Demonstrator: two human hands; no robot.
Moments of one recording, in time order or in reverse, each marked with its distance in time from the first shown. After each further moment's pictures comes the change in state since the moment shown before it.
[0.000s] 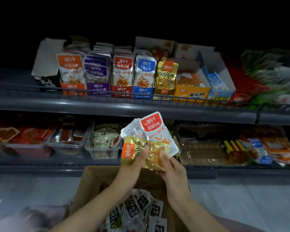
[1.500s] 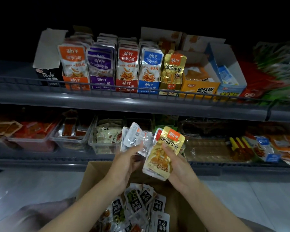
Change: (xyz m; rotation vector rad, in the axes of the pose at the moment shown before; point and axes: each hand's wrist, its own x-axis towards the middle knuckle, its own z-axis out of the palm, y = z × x) left_hand 0.011 0.016 -0.020 -0.257 0.154 -0.174; right_hand 0.029 -0.008 0.001 0.166 -0.139 0.337
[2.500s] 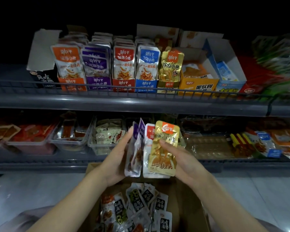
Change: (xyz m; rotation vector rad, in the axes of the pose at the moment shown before) left_hand -0.001 0.029 -0.003 0.156 -0.272 -0.174; right_hand -0.007 -0.026 0.000 -0.153 -0.175 0.019
